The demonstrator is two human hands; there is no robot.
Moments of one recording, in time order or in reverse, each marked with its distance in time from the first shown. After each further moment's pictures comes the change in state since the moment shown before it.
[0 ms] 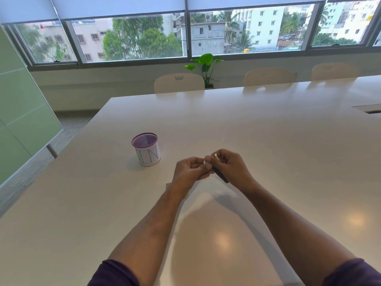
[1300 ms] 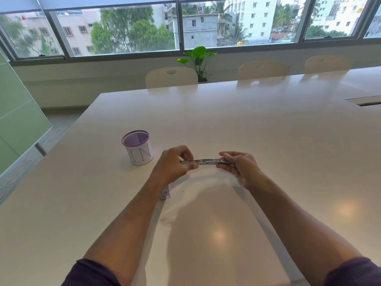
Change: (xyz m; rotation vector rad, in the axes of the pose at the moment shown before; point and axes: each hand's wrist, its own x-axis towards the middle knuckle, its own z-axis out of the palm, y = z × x) left_hand 0.025 0.025 -0.032 0.937 0.041 0.207; right_hand 0.006 0.022 -0.035 0.650 0.167 0.554
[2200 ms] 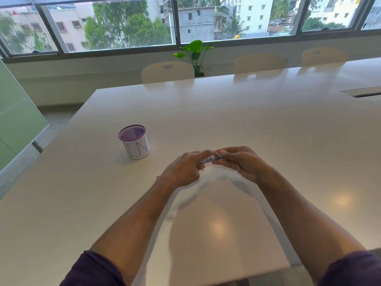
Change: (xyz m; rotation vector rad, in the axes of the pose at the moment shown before) left_hand -0.019 0.025 0.029 0.148 -0.258 0.329; right_hand -0.015 -0.012 -0.021 0.027 -0.339 0.112
